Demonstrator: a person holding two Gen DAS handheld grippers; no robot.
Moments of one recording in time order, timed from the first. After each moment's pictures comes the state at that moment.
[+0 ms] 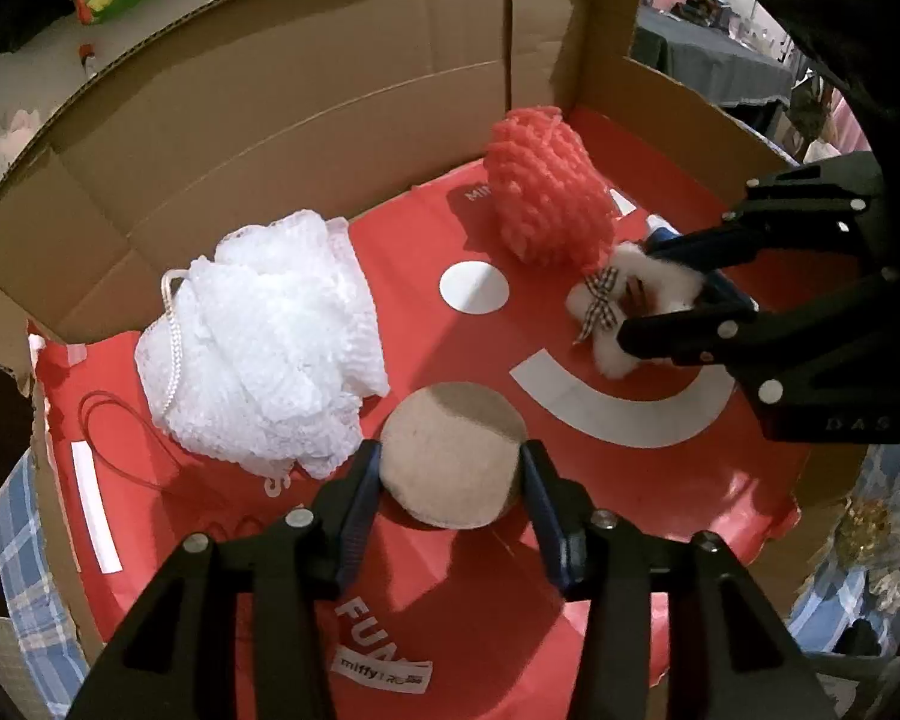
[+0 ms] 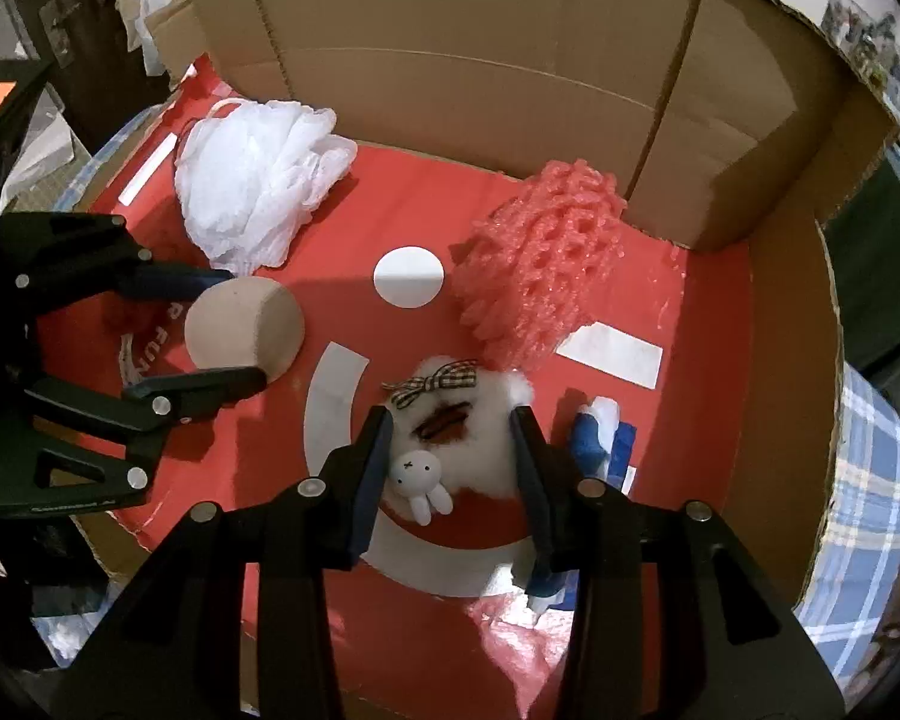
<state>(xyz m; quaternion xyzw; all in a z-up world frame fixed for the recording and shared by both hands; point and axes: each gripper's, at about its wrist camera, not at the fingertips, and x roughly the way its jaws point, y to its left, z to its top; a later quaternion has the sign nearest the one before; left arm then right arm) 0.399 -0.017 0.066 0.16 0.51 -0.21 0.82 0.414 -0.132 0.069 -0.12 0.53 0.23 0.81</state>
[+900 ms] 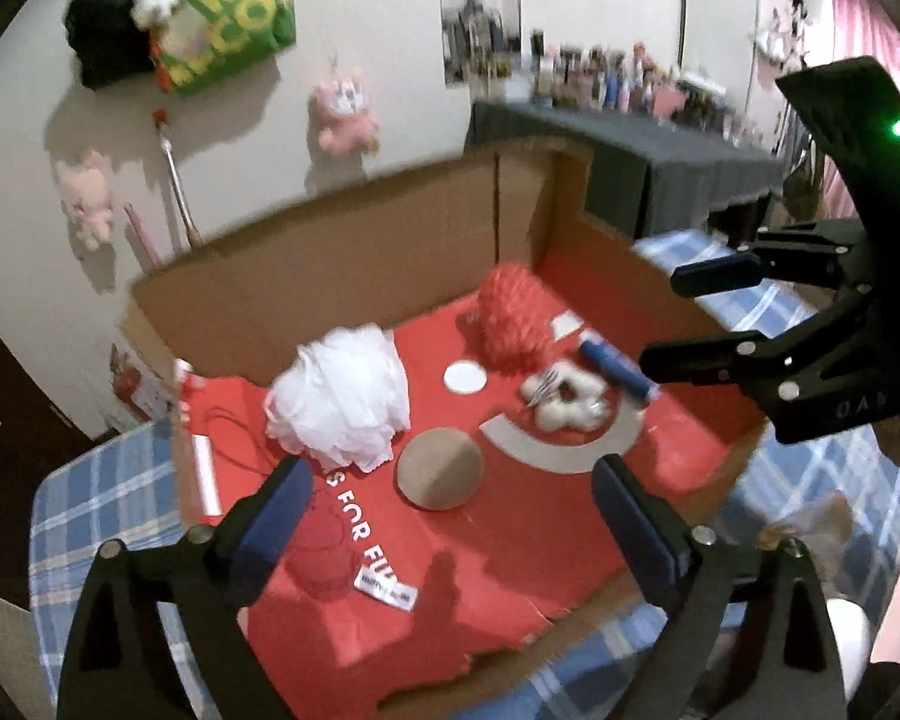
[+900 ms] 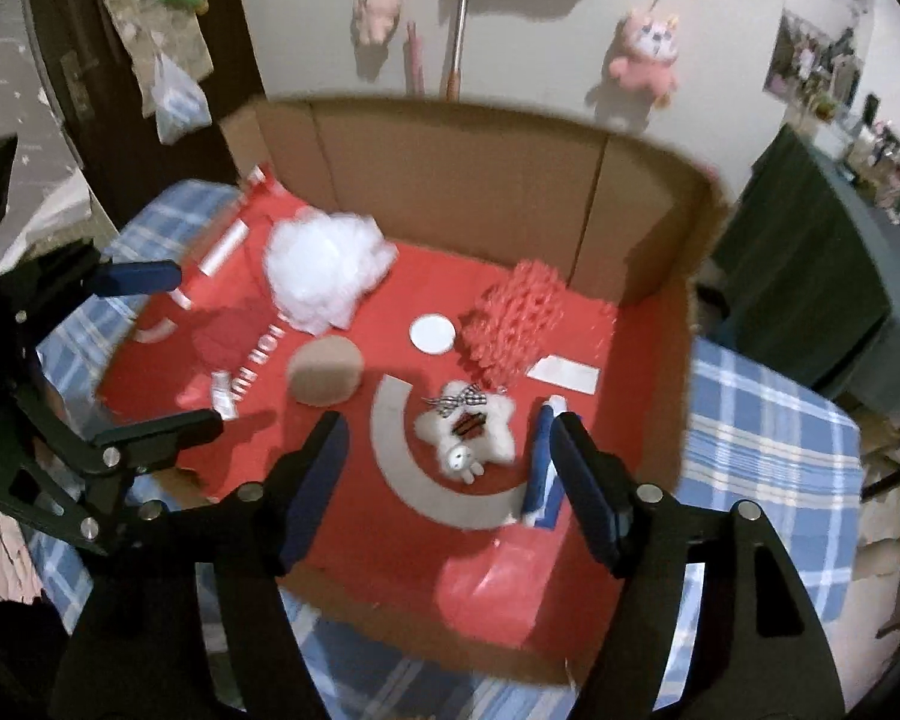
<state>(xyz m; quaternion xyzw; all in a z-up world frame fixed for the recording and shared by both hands) 0.313 0.004 0.154 0.11 0.38 -0.20 0.90 0.365 -0.138 0.134 -0.09 0.46 0.22 0.85</state>
